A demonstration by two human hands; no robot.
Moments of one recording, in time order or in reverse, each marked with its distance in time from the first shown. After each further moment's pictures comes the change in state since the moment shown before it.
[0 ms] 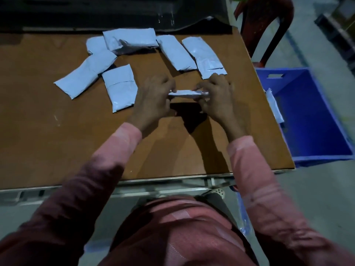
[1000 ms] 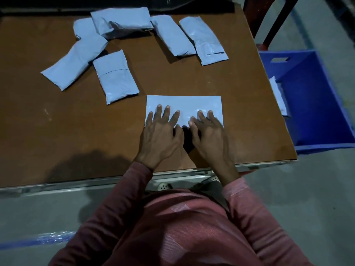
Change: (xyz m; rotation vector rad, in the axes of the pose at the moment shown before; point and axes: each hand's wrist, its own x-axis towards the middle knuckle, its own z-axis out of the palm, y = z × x) left_hand -0.095 0.054 0.043 -0.002 -0.415 -0.255; right_hand -0.123 -0.031 0.041 0.091 -0.084 0.136
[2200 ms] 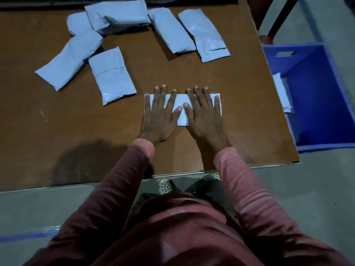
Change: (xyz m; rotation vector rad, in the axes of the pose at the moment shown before) left_hand 0.063 -0.027 0.031 0.017 -0.045 -0.029; right_hand 0.064 0.017 0.027 -0.076 -0.218 0.025
